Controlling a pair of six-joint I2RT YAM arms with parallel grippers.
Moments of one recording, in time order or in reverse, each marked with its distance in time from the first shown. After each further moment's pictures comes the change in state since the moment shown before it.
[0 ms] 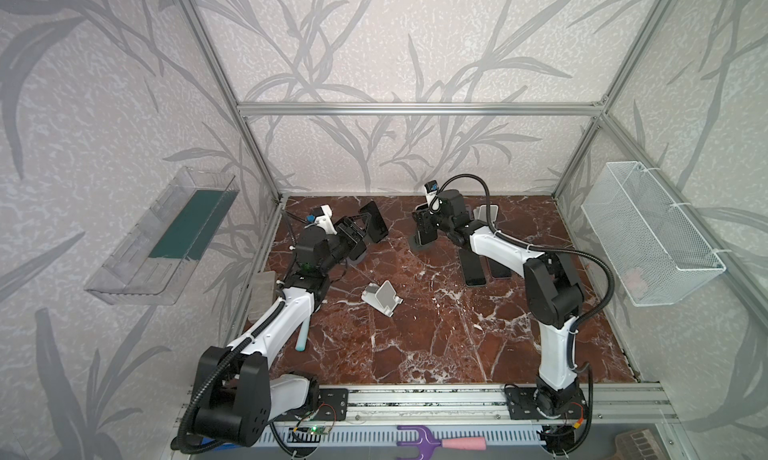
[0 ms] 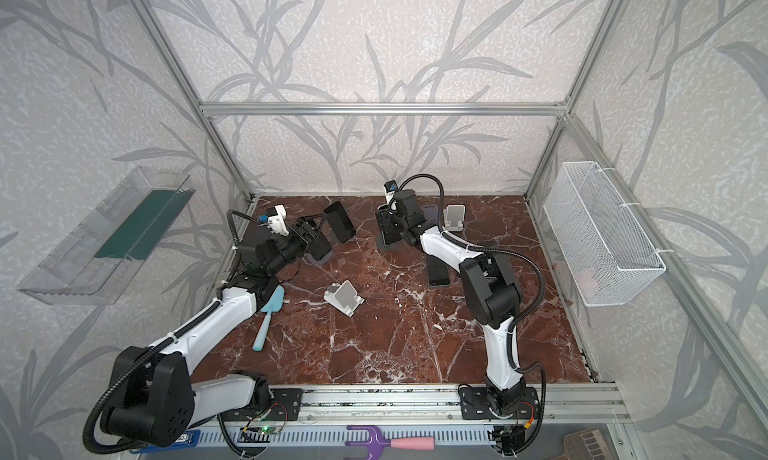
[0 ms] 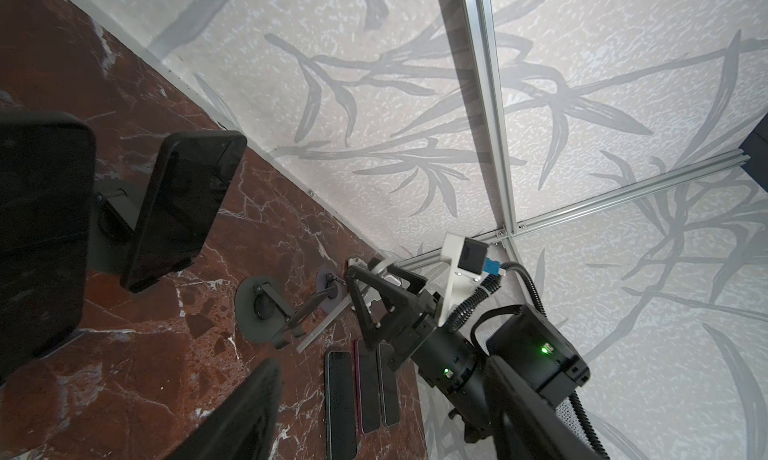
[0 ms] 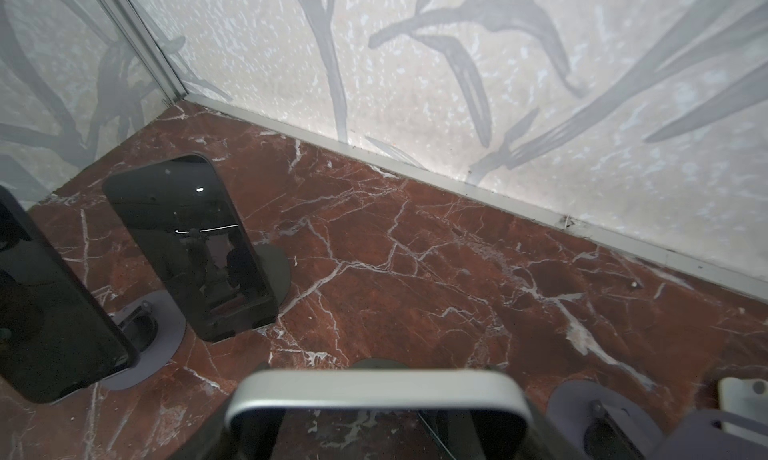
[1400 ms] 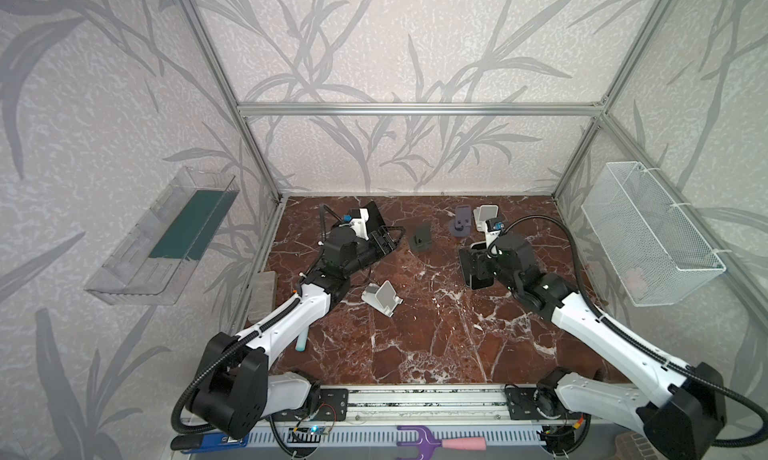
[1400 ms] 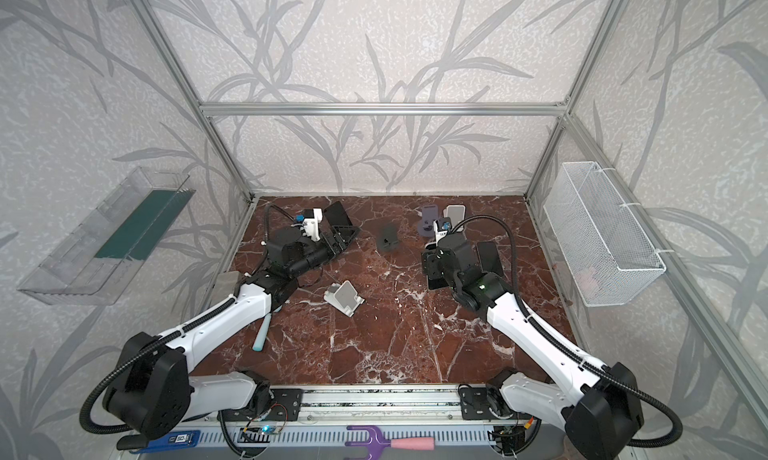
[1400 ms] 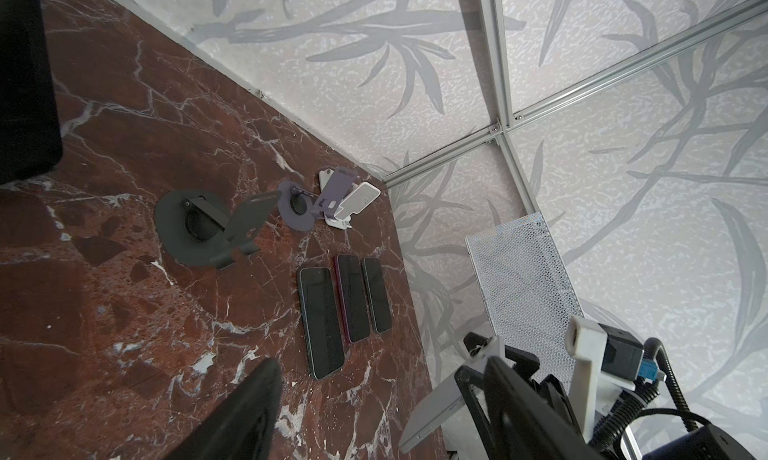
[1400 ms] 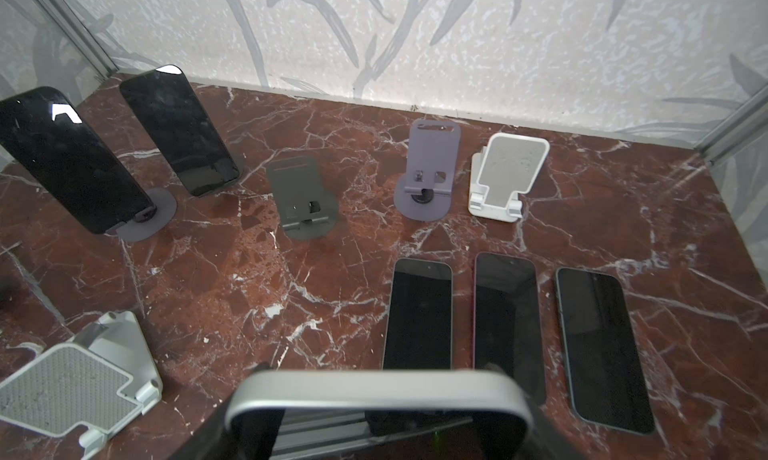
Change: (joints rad) left arm -0.223 0.050 0.063 -0.091 0.016 0.086; right arm 0.053 -0.928 -0.655 -0.397 0.307 0.132
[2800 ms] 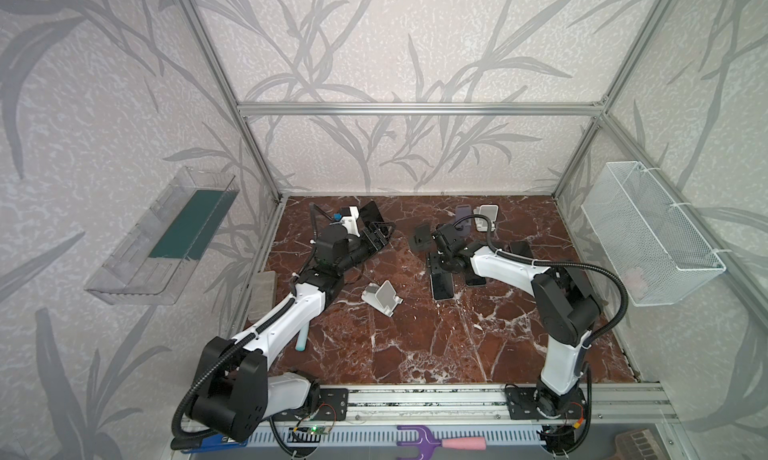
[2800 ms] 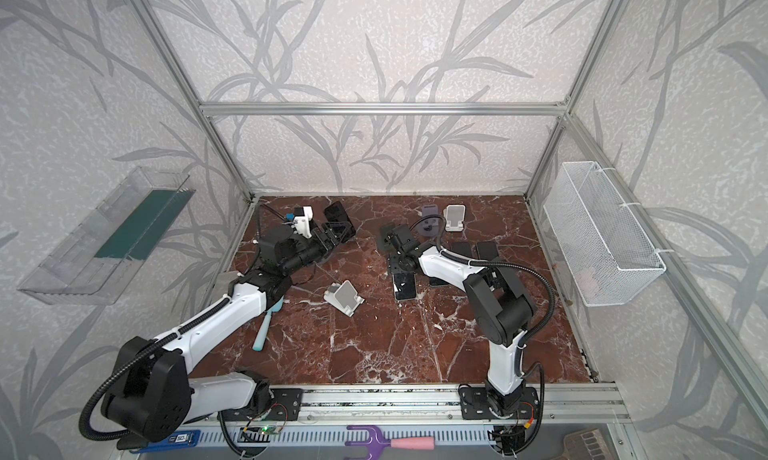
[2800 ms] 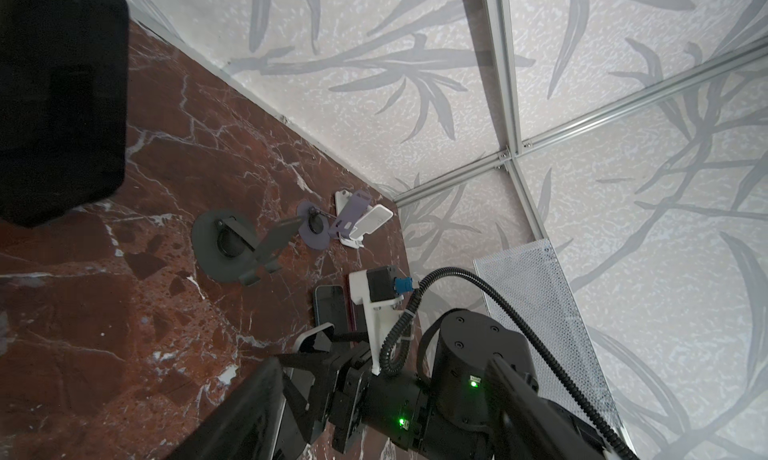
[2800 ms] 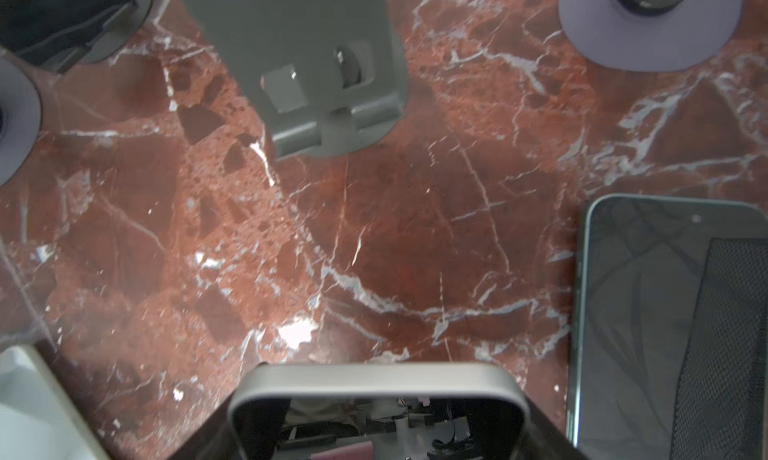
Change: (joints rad) left arm 0.095 -0.017 0.000 -0.013 -0.002 -0.027; right arm 0.039 0.826 0.409 -0.024 -0.164 0.234
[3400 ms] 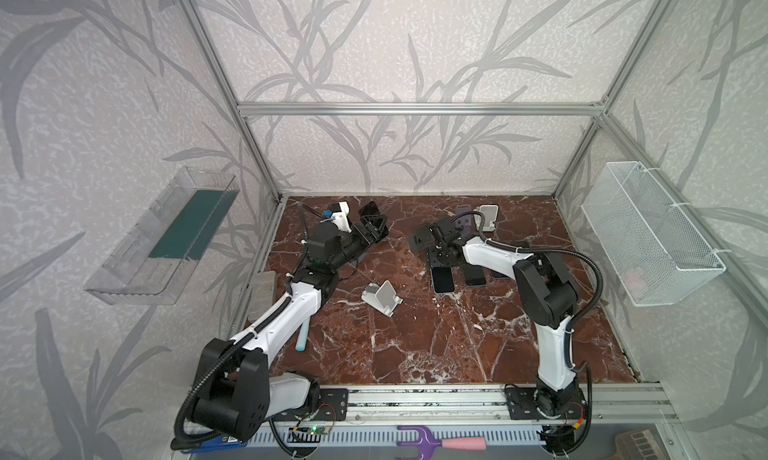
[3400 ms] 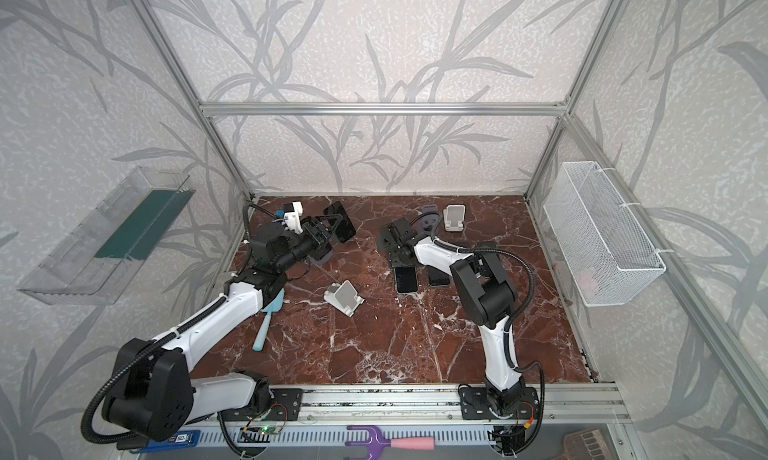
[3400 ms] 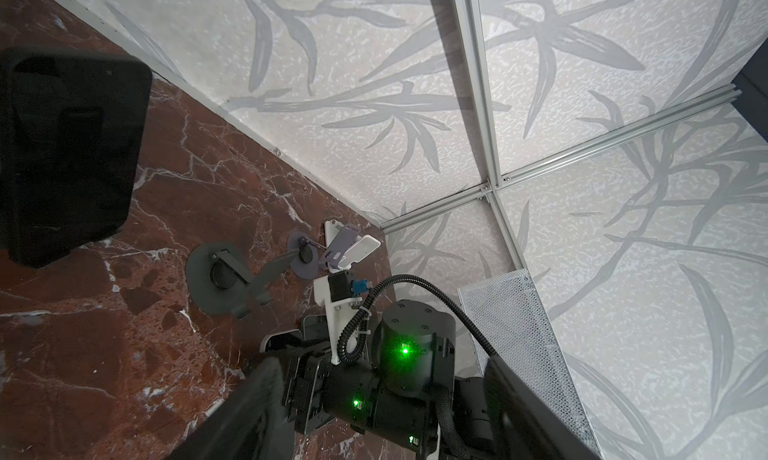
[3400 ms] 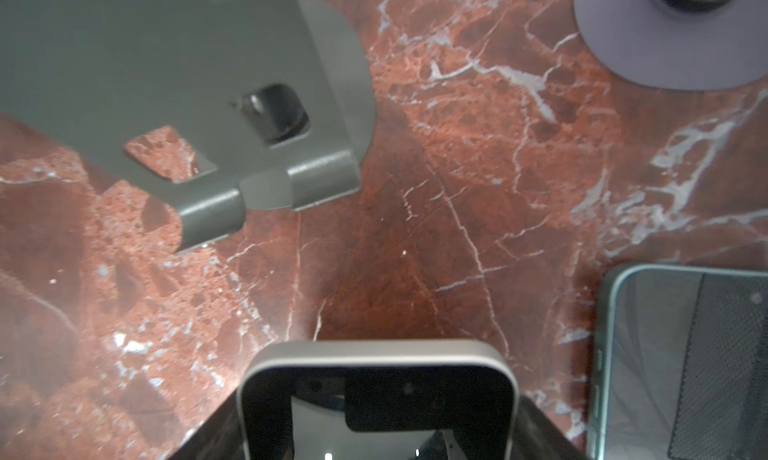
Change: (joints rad) left arm 0.038 0.000 0.000 0.064 0.026 -0.040; right arm -0.043 0.168 0.153 -0.064 -0.006 -0.019
